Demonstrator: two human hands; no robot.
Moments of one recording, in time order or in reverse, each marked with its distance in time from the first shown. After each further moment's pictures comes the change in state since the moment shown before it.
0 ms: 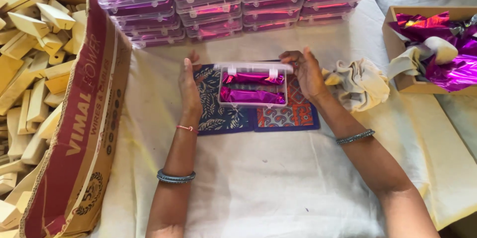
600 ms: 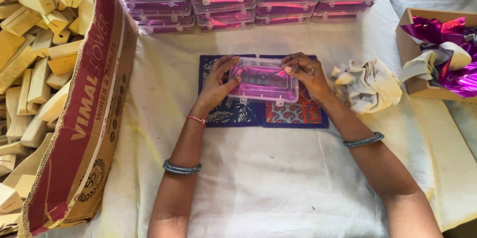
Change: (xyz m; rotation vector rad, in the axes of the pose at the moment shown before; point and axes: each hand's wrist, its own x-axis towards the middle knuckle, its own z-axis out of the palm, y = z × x) left_hand -0.012 -0.027 0.001 0.243 -0.583 0.136; right_hand -0.010 -0.004 0.023 -0.344 -0.142 -0.017
